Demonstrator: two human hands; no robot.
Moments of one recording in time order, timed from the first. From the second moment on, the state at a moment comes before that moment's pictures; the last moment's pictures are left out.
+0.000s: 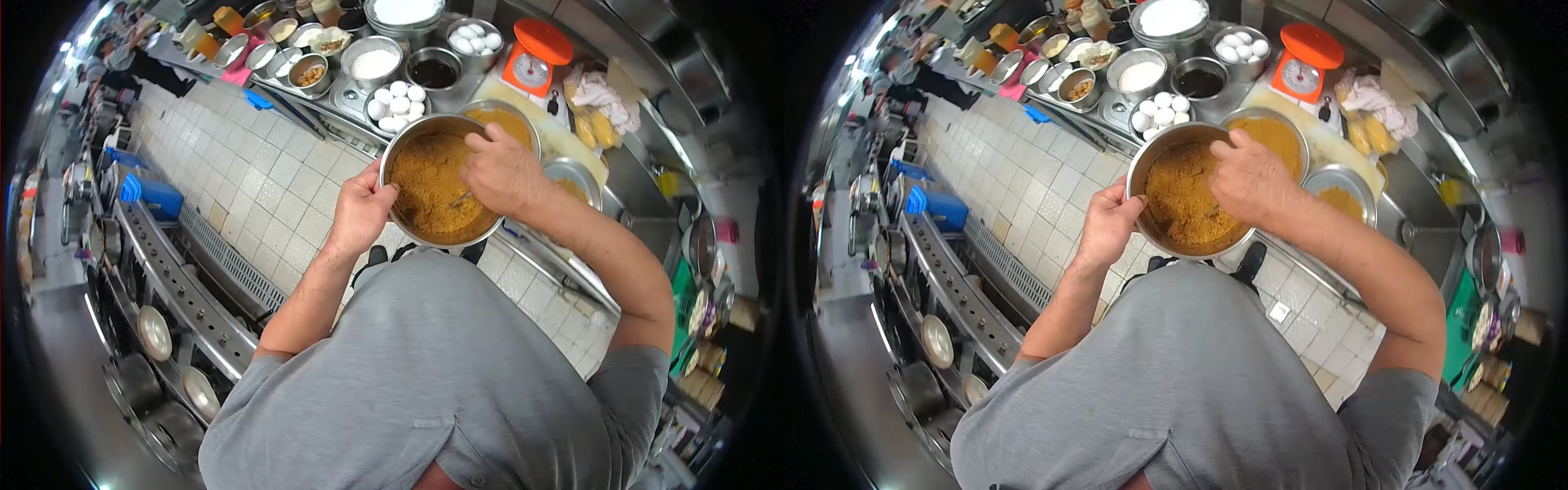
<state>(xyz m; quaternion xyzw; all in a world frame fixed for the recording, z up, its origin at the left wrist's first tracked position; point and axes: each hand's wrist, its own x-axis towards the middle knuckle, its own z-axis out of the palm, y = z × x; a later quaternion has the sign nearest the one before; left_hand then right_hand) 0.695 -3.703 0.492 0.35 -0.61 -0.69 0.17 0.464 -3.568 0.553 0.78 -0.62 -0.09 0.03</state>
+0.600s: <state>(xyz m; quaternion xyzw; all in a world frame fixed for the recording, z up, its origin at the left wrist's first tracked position) 0.749 -3.670 0.432 0.25 -0.70 -0.62 0.24 0.586 -3.497 0.546 0.51 -0.85 0.09 -0.14</state>
